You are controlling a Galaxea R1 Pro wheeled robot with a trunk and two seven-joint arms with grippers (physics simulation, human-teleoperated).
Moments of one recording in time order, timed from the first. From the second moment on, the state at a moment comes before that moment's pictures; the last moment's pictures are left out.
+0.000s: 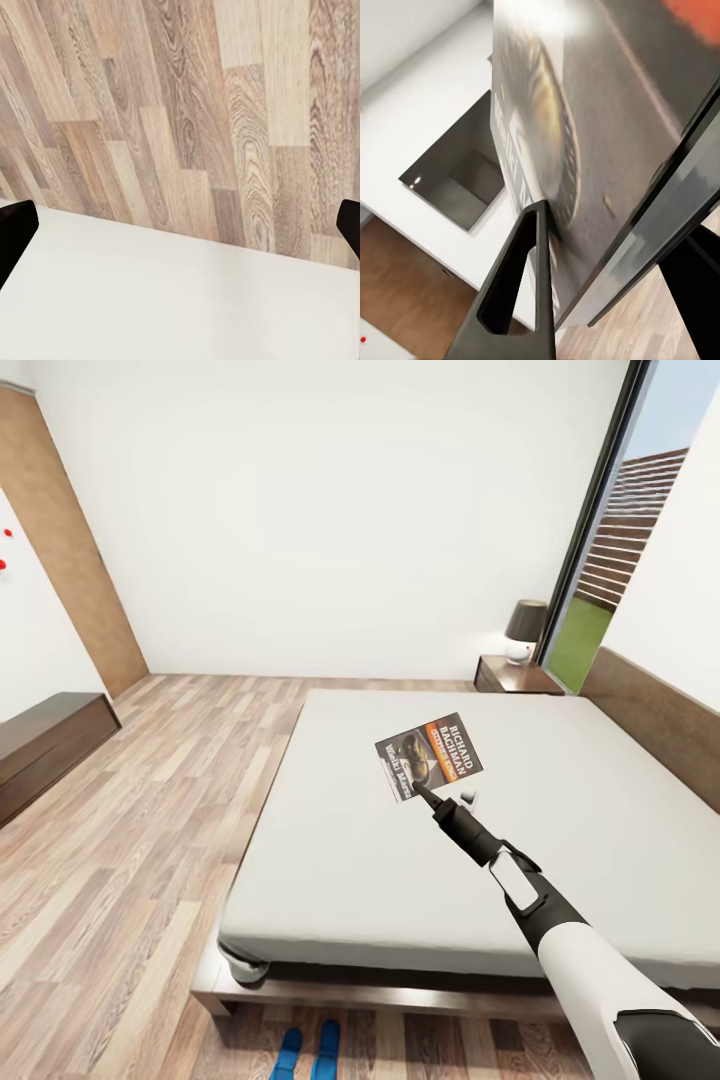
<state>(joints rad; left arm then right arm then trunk) -0.15 0.46 -0.29 0.01 0.09 -0.05 0.08 -0.82 -0.04 0.02 -0.54 -0.81 0.17 1.00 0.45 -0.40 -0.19</state>
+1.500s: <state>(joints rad) -0.15 0.46 -0.29 0.01 0.09 -0.05 0.08 -0.82 -0.03 0.02 -0.54 -0.81 0.17 1.00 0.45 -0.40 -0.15</state>
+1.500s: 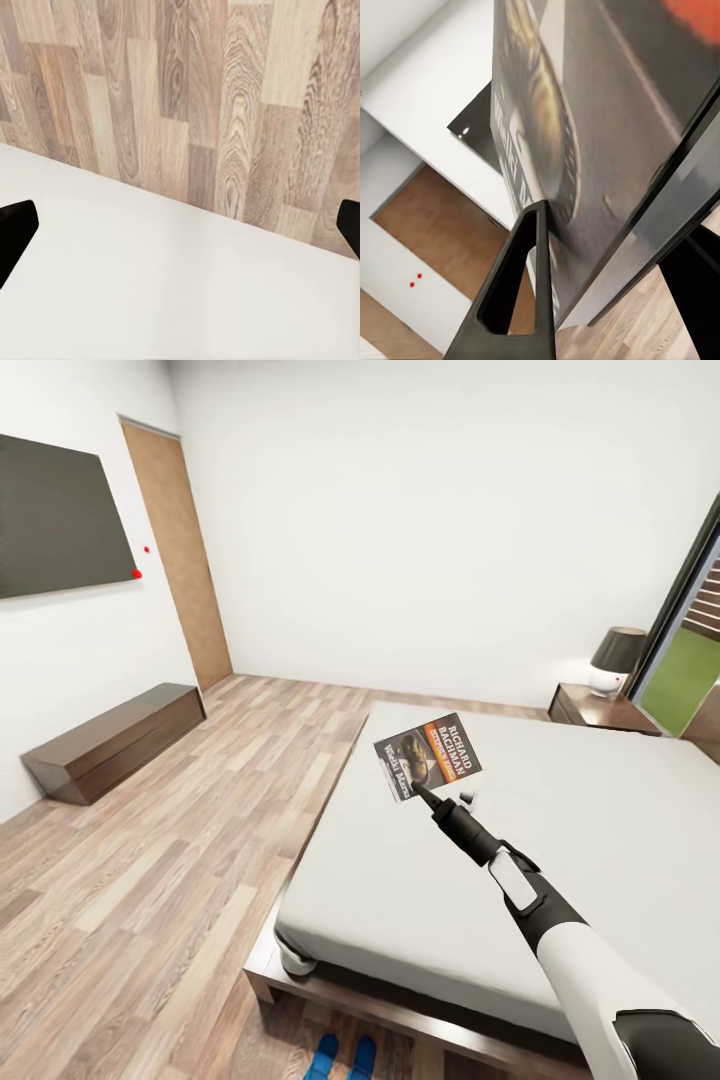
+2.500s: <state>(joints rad) -0.15 0.46 -0.29 0.01 0.09 -0.06 0.08 -0.82 -0.03 0.05 -0.54 -0.81 0.18 1.00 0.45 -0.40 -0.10</state>
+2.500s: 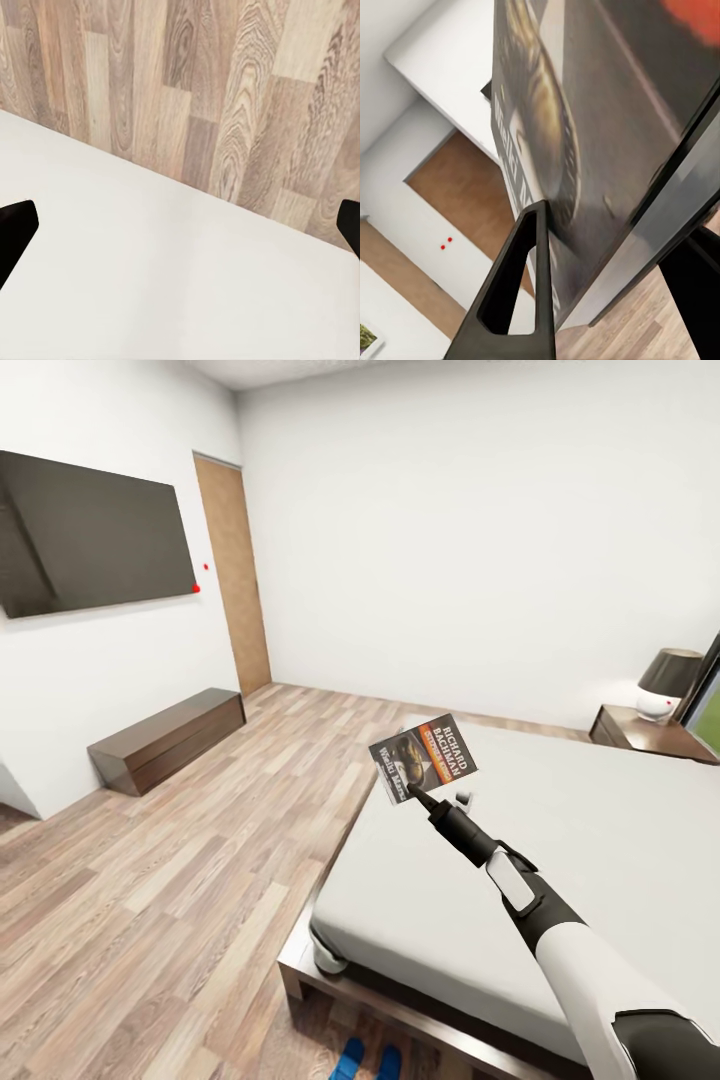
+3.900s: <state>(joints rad) -0.15 0.46 -0.29 0.01 0.09 -0.06 0.08 -0.82 -0.03 0.07 -0.57 -0.81 0.17 1.00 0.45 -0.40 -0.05</state>
